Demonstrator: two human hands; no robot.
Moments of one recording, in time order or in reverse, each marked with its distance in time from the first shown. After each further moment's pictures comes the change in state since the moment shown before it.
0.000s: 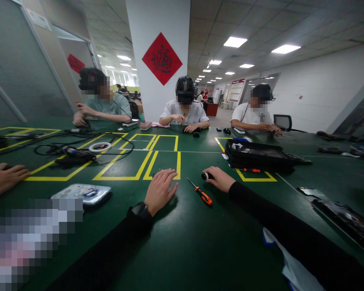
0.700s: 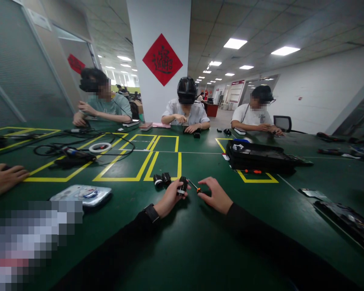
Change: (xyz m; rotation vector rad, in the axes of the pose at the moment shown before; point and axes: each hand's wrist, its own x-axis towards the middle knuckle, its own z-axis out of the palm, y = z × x) left_hand 0.008 0.019 0.040 -1.559 -0.174 -0.727; right_hand -0.026 -0.058 0.027 0.190 0.204 0.042
